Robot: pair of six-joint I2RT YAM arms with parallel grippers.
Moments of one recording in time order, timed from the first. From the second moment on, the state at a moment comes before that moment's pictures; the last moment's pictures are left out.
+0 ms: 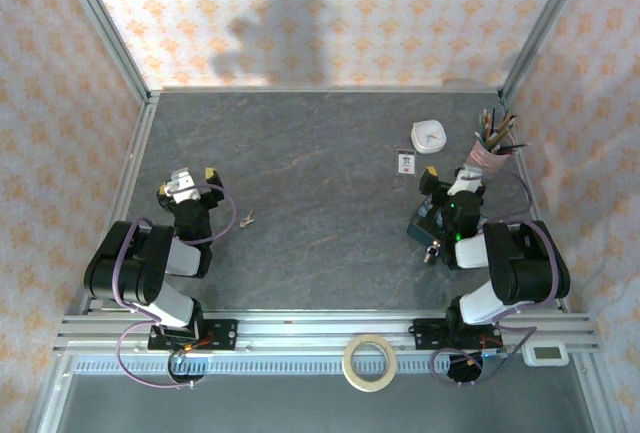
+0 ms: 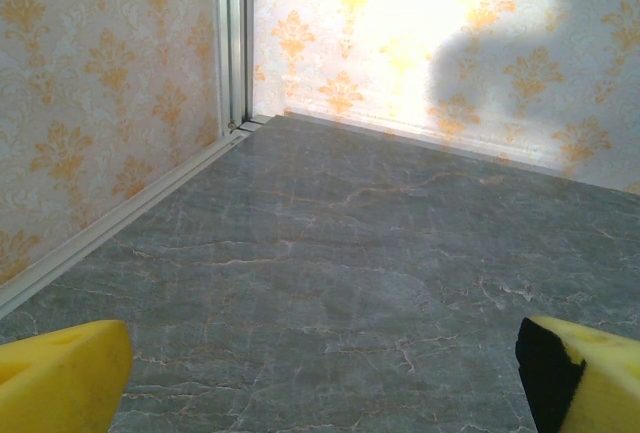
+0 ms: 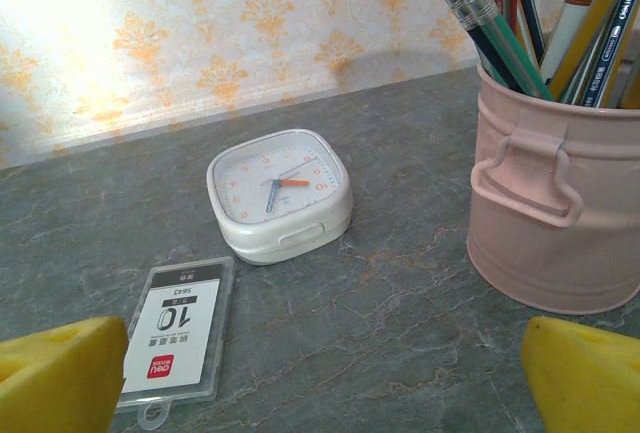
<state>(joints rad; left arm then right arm) -0.03 1.53 0.18 1.26 -0.44 -0.14 0.03 1.52 0.23 1.11 0.17 0.18</state>
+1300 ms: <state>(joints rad) -0.28 1.29 0.44 0.67 -0.26 -0.55 0.00 1.08 0.69 -0.35 0.50 0.64</state>
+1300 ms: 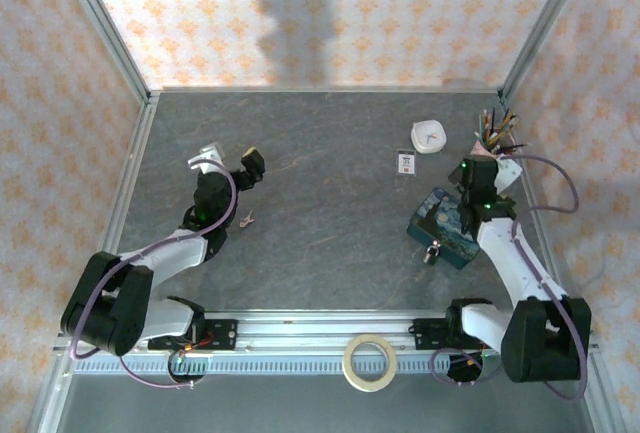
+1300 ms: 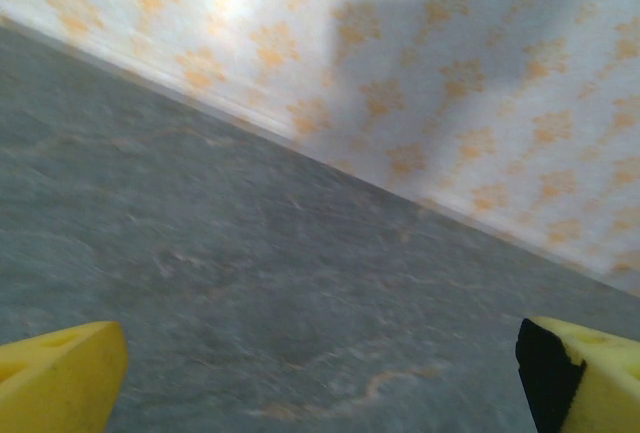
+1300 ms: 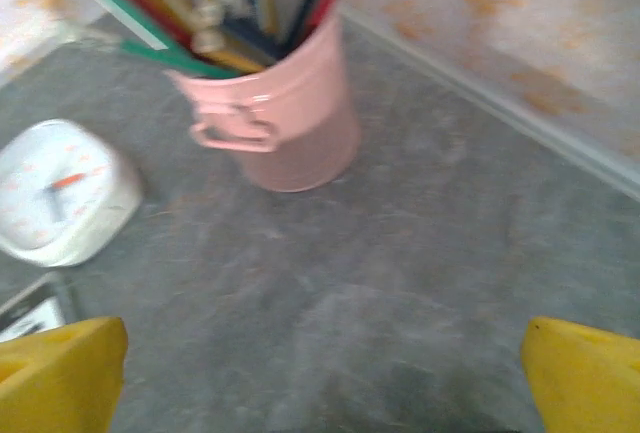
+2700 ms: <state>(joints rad) -0.29 1.28 0.34 0.76 -0.21 -0.75 0.24 1.07 0.44 -0.18 0.10 0.74</state>
